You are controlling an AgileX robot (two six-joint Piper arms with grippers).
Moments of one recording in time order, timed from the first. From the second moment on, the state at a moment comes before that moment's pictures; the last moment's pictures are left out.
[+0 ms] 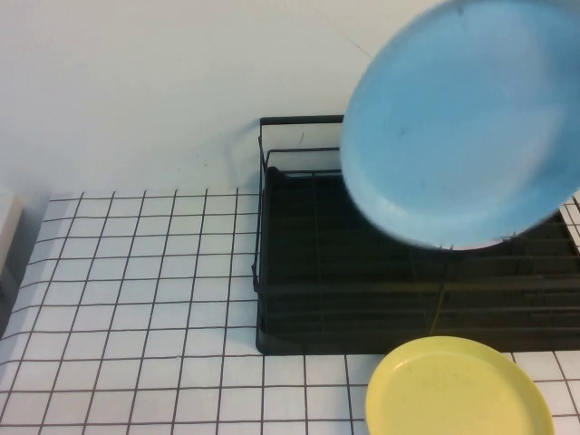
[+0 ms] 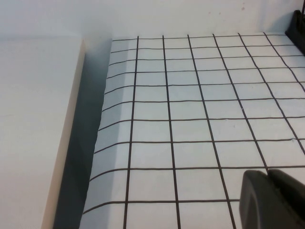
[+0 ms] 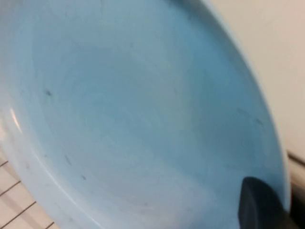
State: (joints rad) right arm 0.15 1.10 -1.15 0.68 0.68 -0.97; left arm 0.04 -0.01 0.02 -0.12 0.37 0.05
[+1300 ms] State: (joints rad) right arm 0.15 1.54 -0.78 0.45 0.74 -0.58; left arm 0.04 -0.01 0.02 -0.12 0.37 0.05
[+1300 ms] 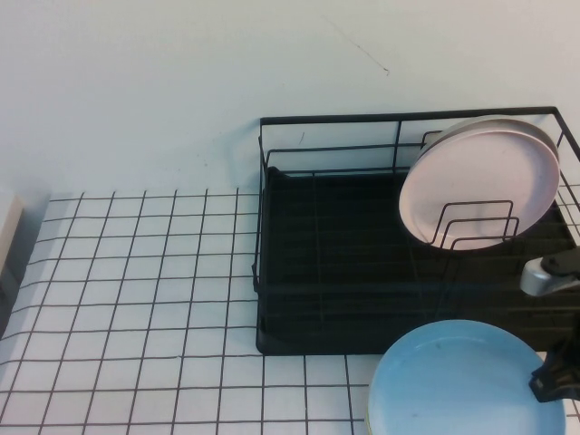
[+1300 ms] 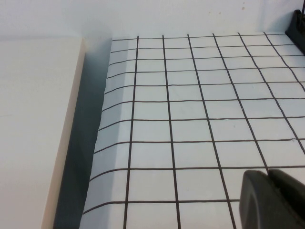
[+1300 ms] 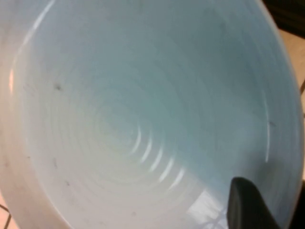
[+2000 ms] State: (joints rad) right arm 0.15 1.03 -1.11 -0.03 1.02 -0.39; left arm 0.04 -0.01 0.02 -0.12 0.37 0.05
